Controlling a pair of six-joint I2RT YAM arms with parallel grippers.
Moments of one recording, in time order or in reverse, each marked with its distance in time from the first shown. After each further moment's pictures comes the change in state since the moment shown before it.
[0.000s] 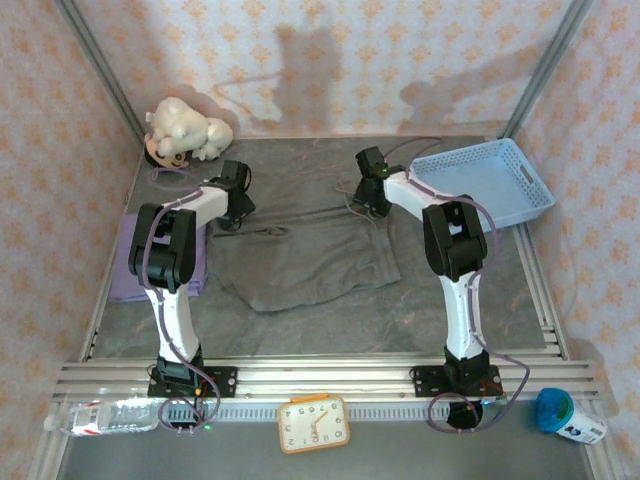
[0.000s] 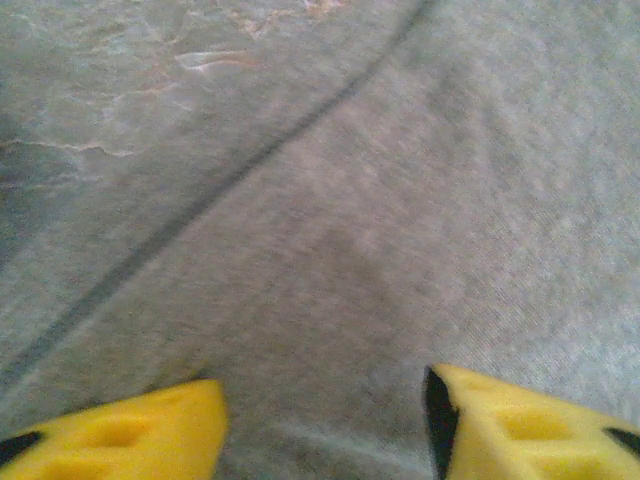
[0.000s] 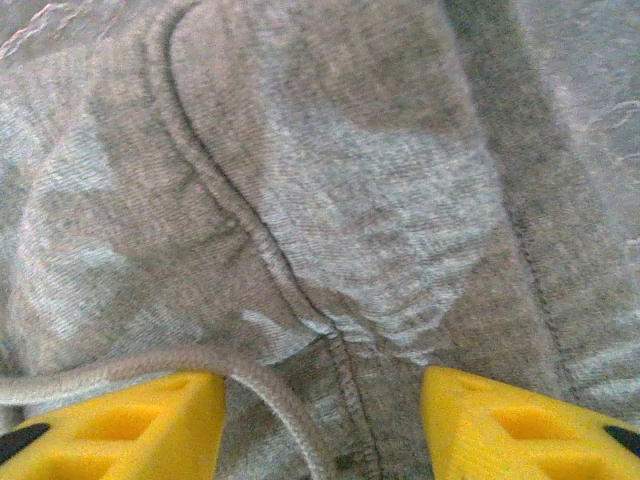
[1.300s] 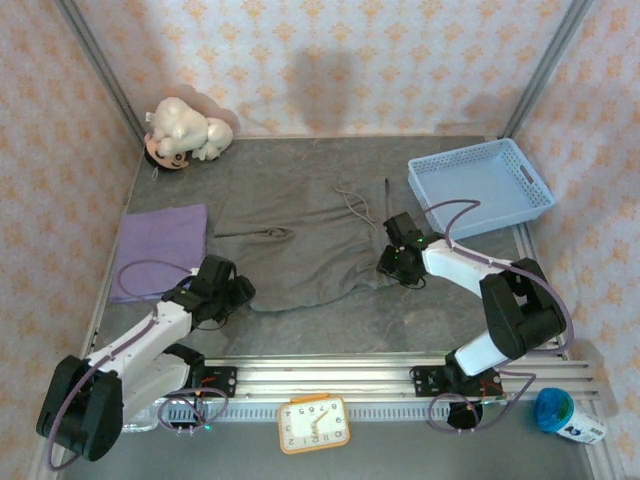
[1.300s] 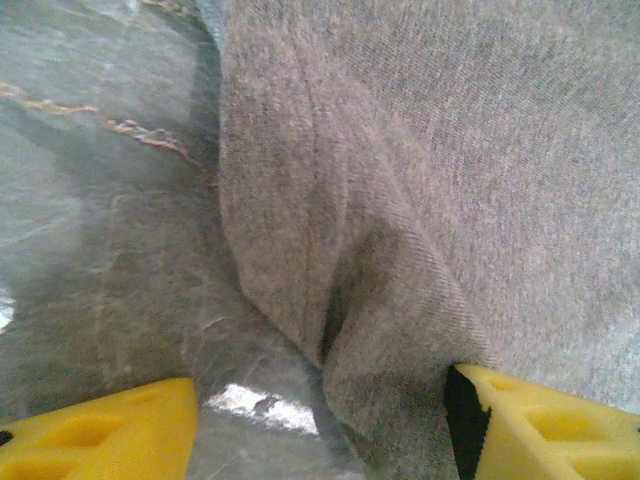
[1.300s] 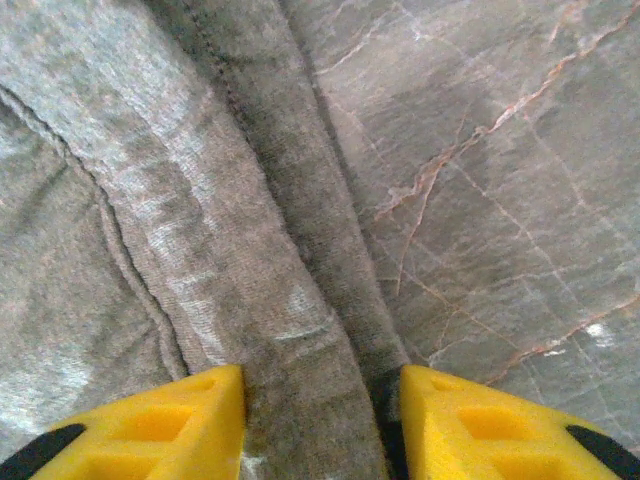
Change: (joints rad) left arm -0.220 -1.032 -0.978 -0.017 0.201 -0.180; right arm 0.066 -0.690 -0.910 0.111 -0.121 0.072
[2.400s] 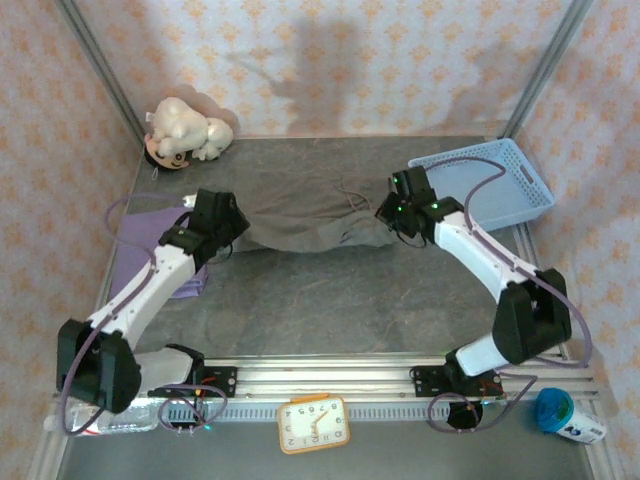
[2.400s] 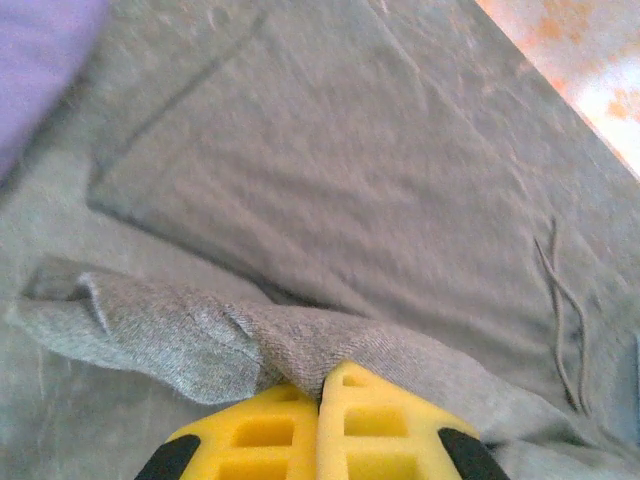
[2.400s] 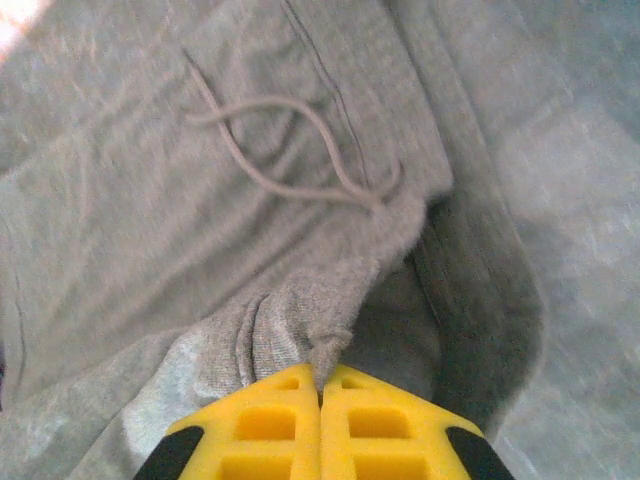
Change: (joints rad) left arm 0.097 0.269 0.565 -0.005 -0.141 0.089; right arm -0.066 -0.006 0.380 -0.045 0.004 0.050
